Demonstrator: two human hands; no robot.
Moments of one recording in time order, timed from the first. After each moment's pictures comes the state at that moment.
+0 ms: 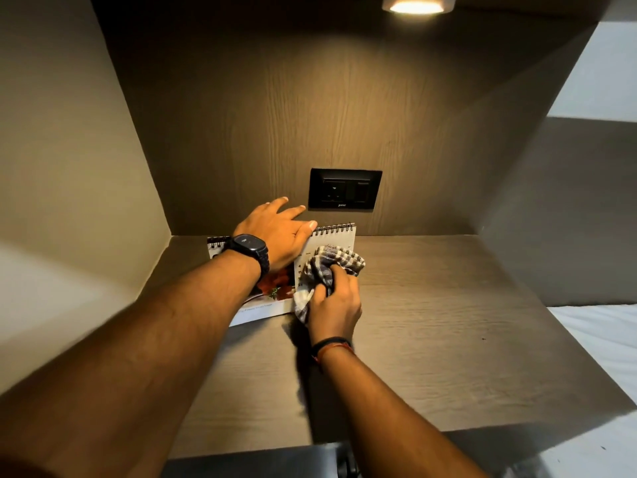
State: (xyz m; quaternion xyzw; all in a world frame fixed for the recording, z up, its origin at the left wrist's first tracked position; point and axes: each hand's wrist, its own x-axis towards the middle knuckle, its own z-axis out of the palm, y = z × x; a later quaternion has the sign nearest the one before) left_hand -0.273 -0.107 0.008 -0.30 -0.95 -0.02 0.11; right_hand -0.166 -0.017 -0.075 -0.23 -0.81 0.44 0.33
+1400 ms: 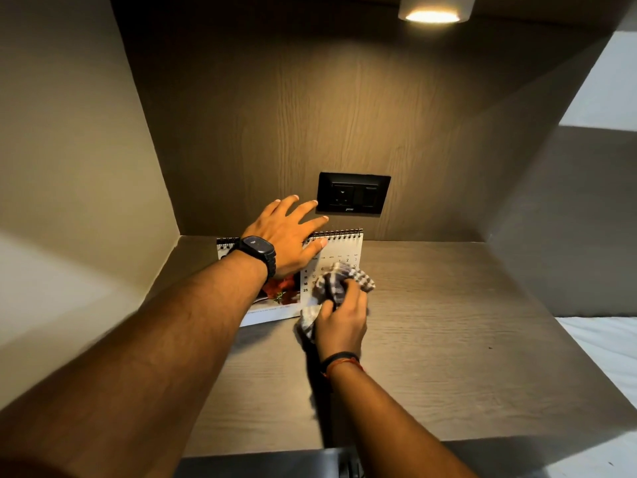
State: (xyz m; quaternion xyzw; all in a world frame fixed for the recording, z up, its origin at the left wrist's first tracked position) left_hand -0.271 -0.112 0.008 -0.33 -0.93 0.03 0.15; right_hand -0.157 -0.015 -0.089 -0.23 -0.84 0.42 0.28
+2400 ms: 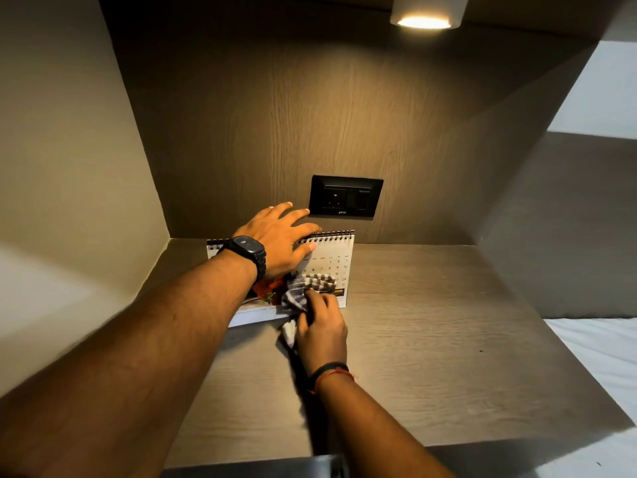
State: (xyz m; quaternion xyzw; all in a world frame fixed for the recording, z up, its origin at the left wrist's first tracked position) left_hand -0.284 -0.114 0.004 -0.36 -0.93 0.02 0.13; right_hand -0.156 -0.021 -0.096 -0.10 -0.90 0.36 0.24
